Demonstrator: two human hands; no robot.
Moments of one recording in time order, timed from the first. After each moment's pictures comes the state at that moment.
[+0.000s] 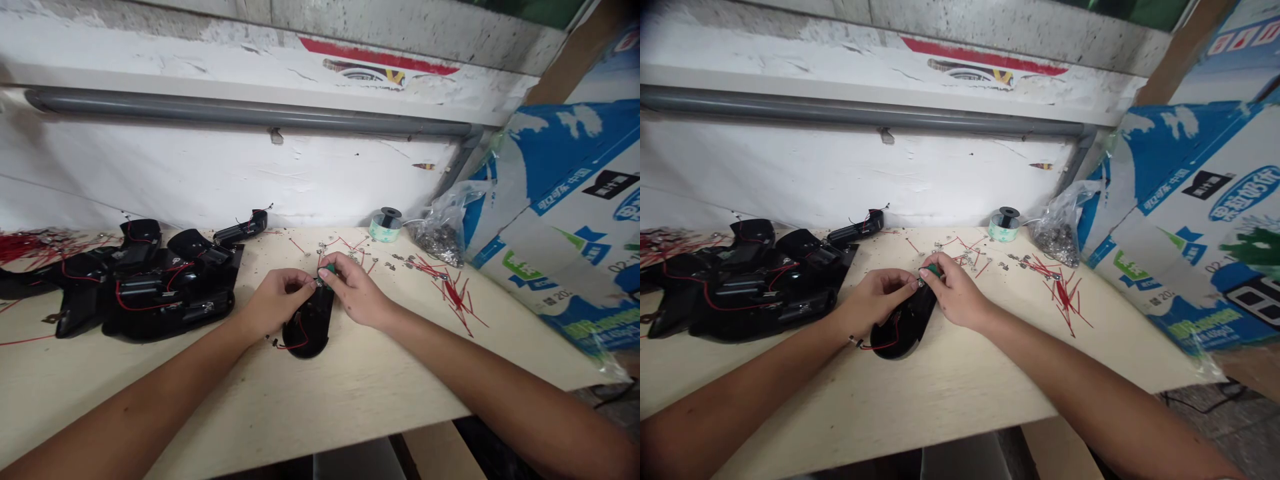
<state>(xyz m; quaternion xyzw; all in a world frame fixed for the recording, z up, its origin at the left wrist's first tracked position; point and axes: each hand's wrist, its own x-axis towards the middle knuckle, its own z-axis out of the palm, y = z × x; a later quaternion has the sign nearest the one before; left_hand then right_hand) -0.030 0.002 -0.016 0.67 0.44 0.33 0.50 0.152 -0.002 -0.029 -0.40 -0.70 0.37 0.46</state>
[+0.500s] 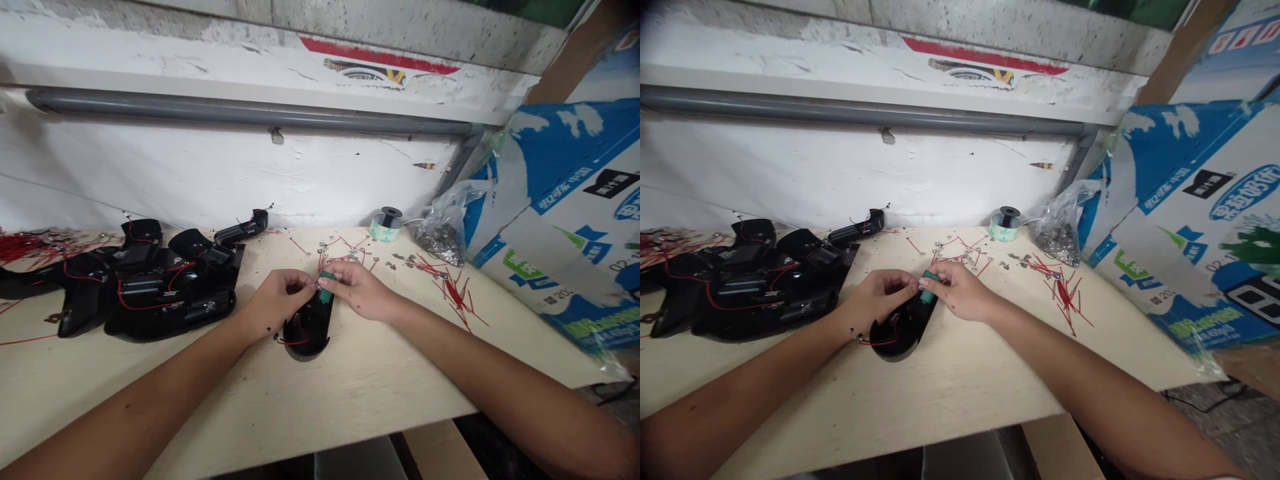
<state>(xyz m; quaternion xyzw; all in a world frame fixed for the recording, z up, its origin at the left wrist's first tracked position) -0.033 0.003 -0.017 0.68 0.42 0.30 0.51 0.163 0.004 -0.028 -0.35 -0.71 0.46 0.40</state>
